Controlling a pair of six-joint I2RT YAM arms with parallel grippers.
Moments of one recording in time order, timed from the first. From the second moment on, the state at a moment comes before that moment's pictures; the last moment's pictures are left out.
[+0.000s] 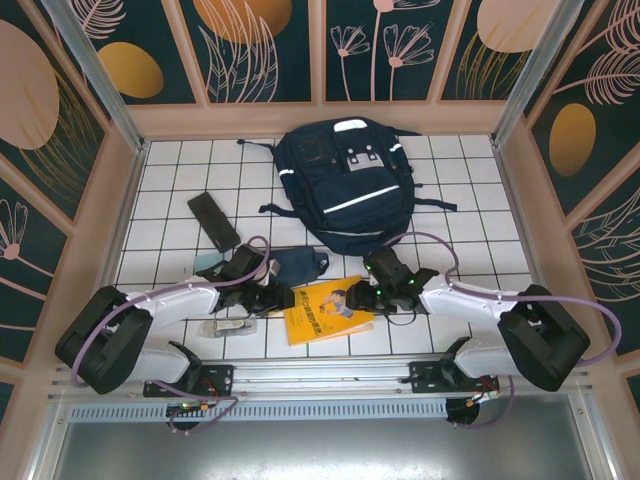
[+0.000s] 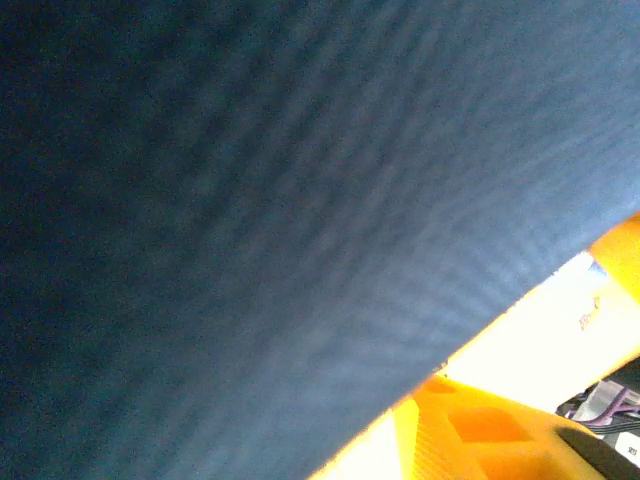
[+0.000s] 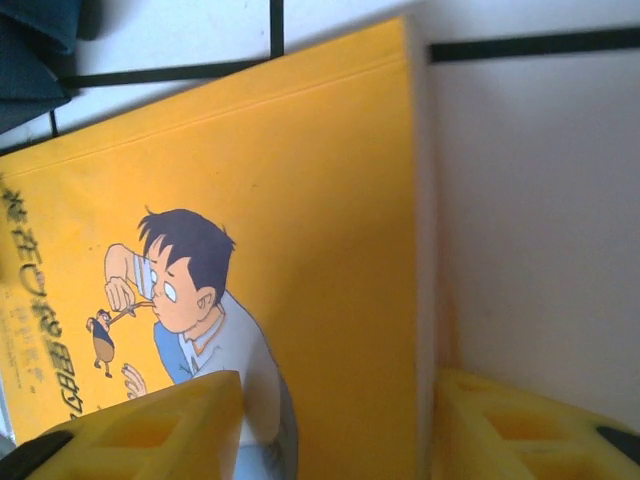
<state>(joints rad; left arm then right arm) -0.63 1.37 0.49 -0.18 0.52 -0.82 0.79 1.28 0.52 -0.30 -0.24 0.81</state>
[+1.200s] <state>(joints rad) -0.64 1.45 0.56 -0.17 0.54 -0.82 0.61 1.13 0.52 -0.37 -0.30 0.86</state>
